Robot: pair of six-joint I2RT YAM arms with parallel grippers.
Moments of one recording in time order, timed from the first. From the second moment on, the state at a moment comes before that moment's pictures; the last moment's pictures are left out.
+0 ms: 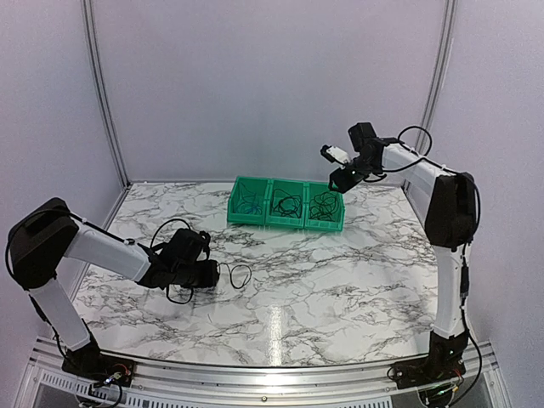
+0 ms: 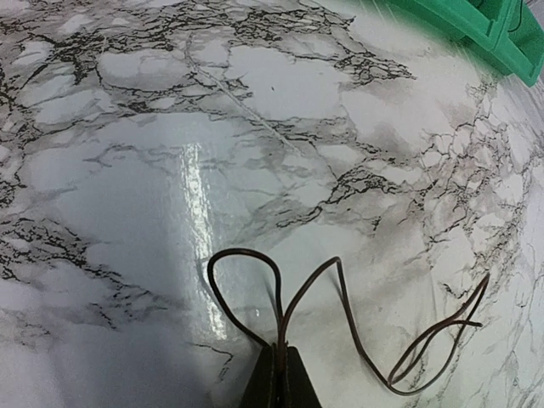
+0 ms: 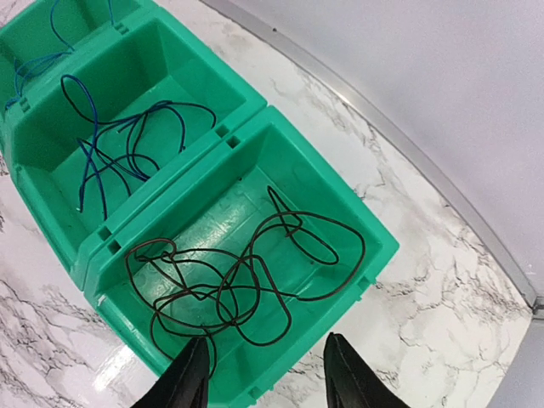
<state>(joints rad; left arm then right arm) -0.77 1.71 0.70 0.14 -0.07 -0.67 0.29 2.21 2.06 -0.76 -0.16 -0.40</state>
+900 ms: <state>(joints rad) -0.77 1.71 0.69 0.19 0.03 -0.67 0.79 2.20 1.71 -0.58 -0.52 -0.48</state>
